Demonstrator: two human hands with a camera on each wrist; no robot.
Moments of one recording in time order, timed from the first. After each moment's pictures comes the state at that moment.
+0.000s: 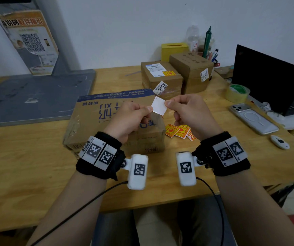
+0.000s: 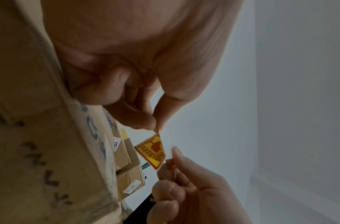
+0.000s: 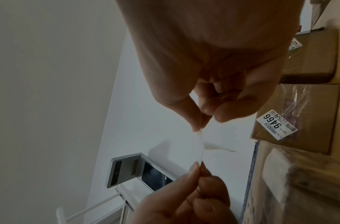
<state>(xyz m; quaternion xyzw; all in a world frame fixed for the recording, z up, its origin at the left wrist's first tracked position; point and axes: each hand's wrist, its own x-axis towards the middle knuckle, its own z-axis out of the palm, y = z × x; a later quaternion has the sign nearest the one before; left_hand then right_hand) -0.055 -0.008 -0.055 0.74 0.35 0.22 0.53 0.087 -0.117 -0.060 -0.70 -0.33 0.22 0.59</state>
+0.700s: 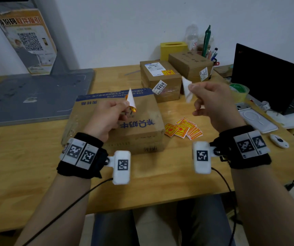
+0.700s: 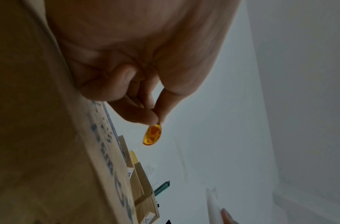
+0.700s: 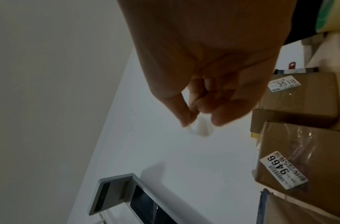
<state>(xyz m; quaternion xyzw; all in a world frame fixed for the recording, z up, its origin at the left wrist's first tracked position) -0.080 0.020 -0.056 0.68 0.41 0.28 0.54 0.124 -0.139 -0.045 -0.67 -0.29 0.18 0.66</state>
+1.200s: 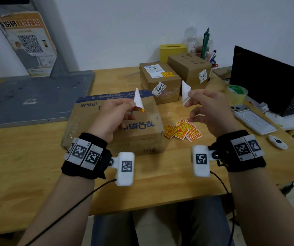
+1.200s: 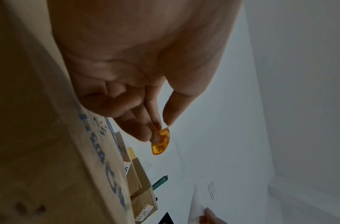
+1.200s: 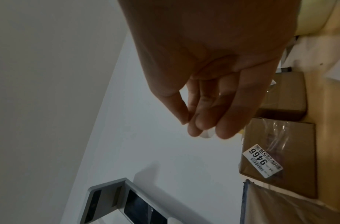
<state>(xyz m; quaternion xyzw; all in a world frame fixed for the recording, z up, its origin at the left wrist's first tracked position) -0.073 0.011 -0.049 0.64 0.37 0.28 0.61 0.123 -0.142 -0.054 -0.65 -0.25 0.24 0.68</state>
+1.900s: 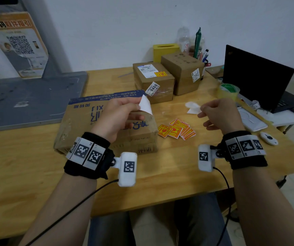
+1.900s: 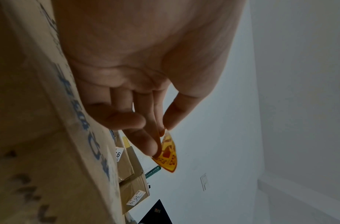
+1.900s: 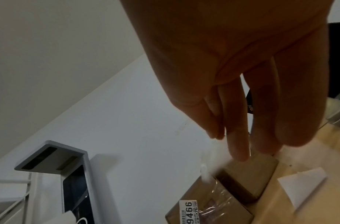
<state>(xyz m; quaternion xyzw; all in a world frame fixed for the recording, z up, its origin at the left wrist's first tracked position) -0.057 -0.007 -0.043 0.65 0.33 0.24 0.64 0.169 -0.168 -0.084 -0.85 -0.19 0.09 0.49</state>
